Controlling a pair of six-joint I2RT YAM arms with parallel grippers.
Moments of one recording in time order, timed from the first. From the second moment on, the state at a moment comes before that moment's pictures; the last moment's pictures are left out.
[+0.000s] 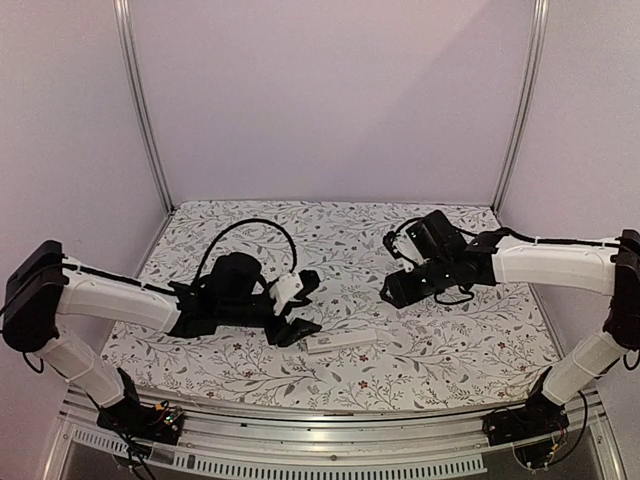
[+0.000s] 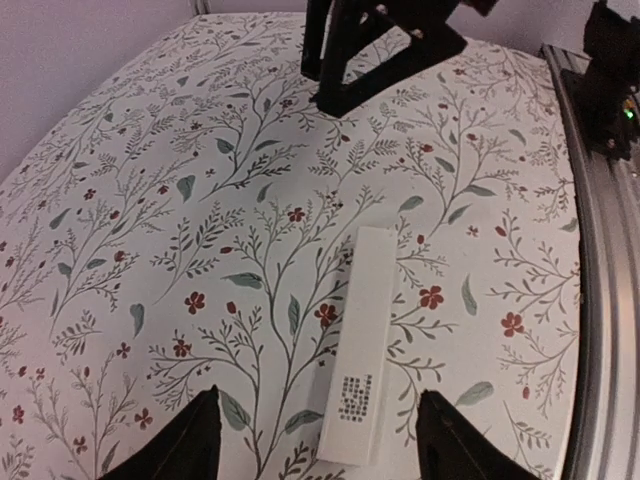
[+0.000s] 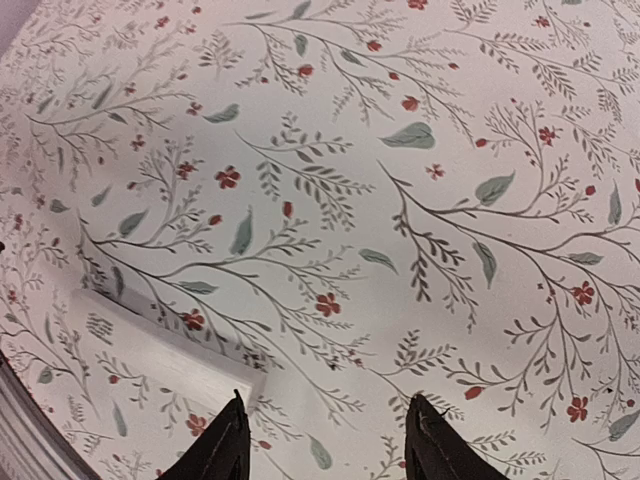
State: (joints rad) left arm -0.93 1.55 0.71 0.26 0.21 0.21; right arm 0.77 1.54 1.02 -0.45 0.03 0.31
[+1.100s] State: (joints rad) left arm -0.86 1.04 0.34 0.56 -0.14 -0.07; right arm 1.04 2.03 1.27 -0.24 -0.27 -0.66
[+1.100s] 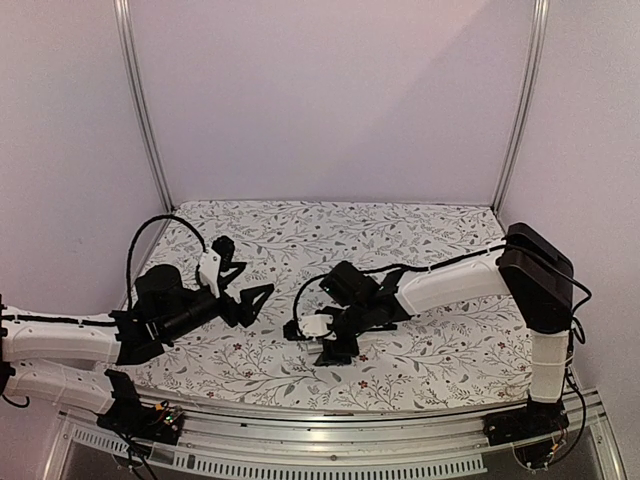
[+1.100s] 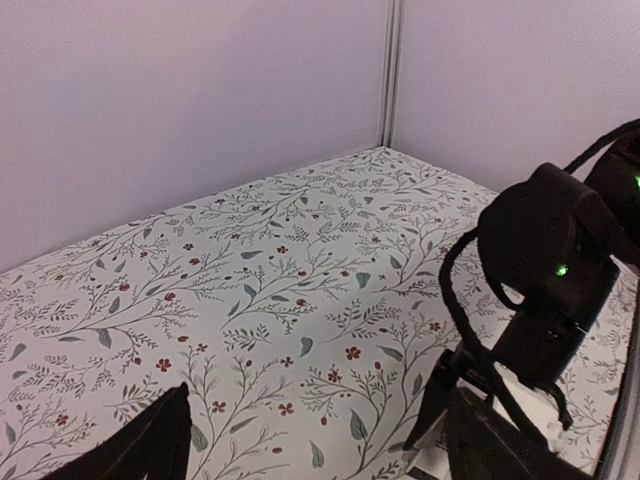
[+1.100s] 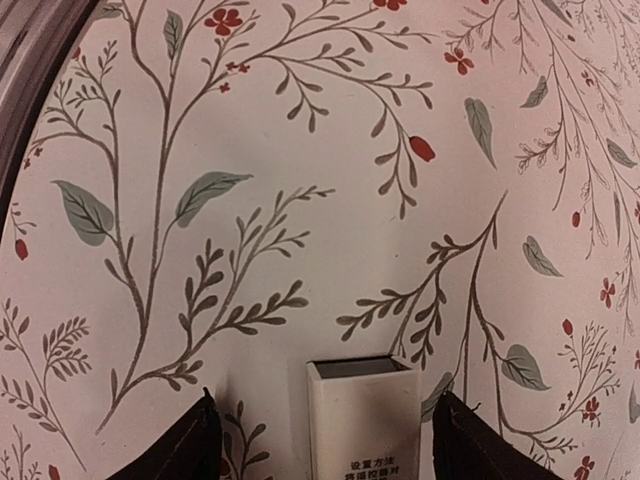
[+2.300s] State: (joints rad) left arm -0.87 0.97 0.28 0.75 0.10 0.00; right arm 0.93 1.65 1.36 -0.12 -0.49 -0.28
